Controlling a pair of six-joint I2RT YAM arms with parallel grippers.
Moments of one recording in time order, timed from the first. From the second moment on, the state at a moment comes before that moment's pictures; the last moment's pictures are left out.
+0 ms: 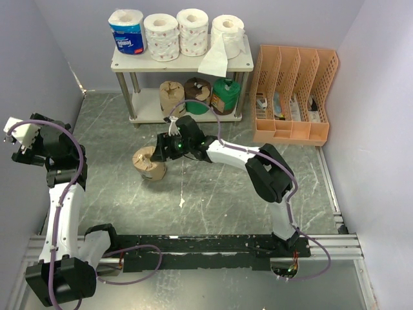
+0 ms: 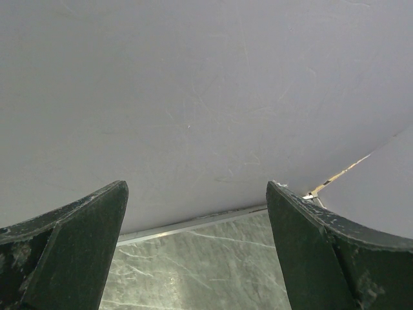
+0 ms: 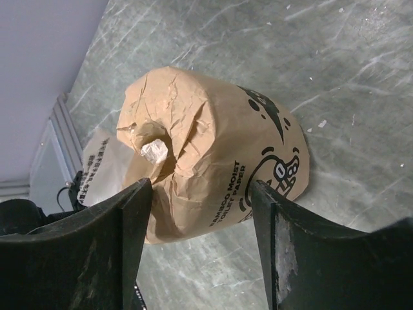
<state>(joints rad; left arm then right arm) 0.20 0.91 0.84 0.05 -1.00 -0.42 0.81 2.05 1.46 0.06 -0.43 0.53</state>
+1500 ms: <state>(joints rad) 0.20 0.95 0.84 0.05 -0.99 -0.39 0.66 2.12 1.55 0.47 -0.47 1.20</state>
